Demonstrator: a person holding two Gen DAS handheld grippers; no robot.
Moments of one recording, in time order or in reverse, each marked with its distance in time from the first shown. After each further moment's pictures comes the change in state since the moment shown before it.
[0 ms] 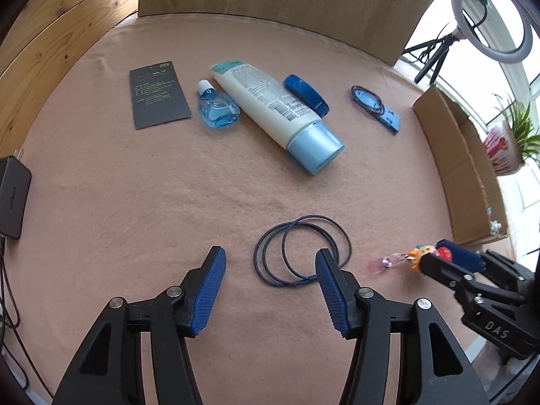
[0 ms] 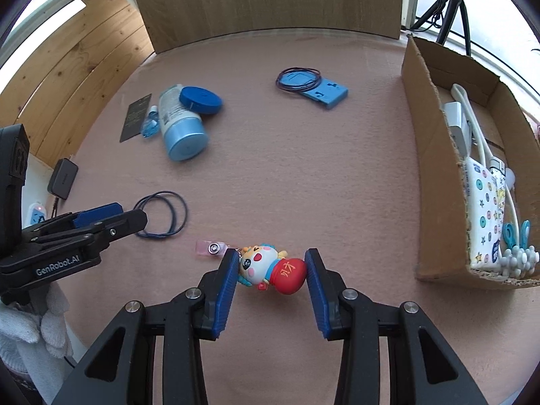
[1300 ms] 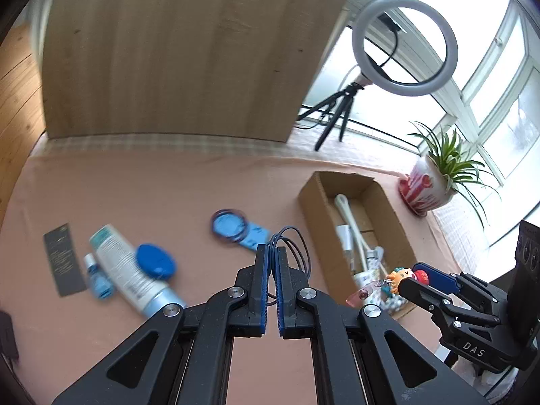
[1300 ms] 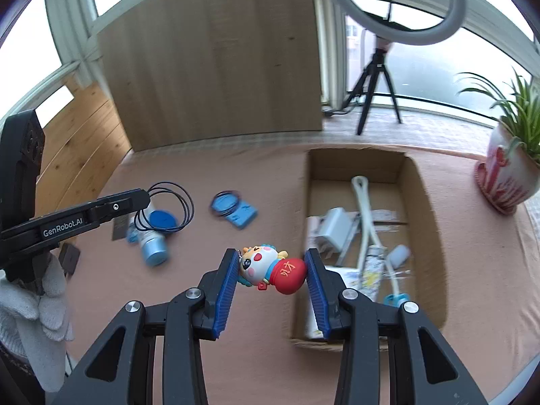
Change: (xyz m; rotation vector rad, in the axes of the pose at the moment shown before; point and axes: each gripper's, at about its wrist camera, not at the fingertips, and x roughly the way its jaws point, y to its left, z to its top) left arm -0.064 -0.134 0.114 0.171 -0.208 -0.248; right arm -0.117 -0.084 0.043 0.096 -0.290 -0.076
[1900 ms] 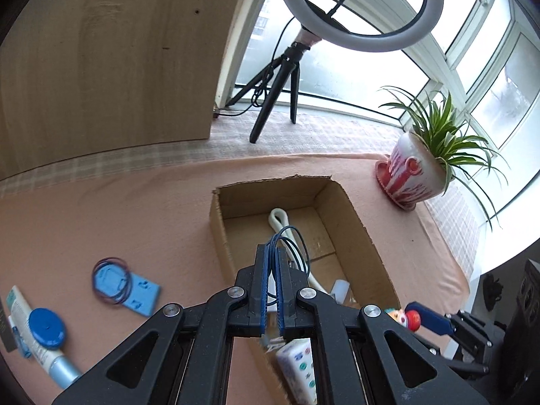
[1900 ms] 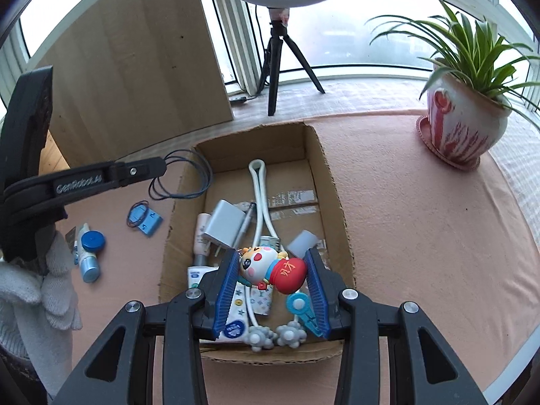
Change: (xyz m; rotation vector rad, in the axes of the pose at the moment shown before) left arm 0.129 -0.118 0.039 0.102 0.082 -0.044; right arm 0.015 -0.110 -0.012 0.172 0.037 -0.105
